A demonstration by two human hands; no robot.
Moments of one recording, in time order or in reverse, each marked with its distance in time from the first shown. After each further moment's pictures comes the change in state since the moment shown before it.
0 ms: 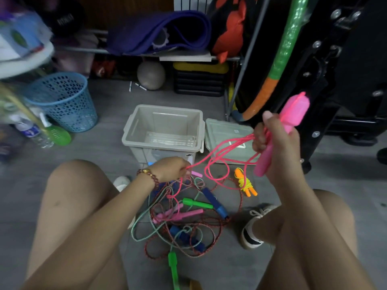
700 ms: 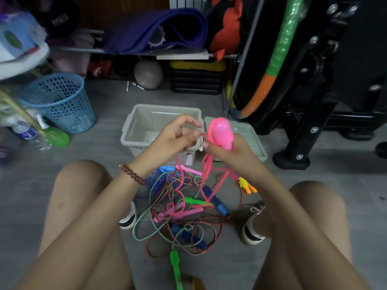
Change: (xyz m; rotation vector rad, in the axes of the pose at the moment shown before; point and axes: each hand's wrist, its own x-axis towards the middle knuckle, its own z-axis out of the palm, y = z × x) left_hand -0.043 0.048 -0.059 -1.066 0.425 0.383; right_hand -0.012 0.025 0.030 -0.543 -0.457 0.134
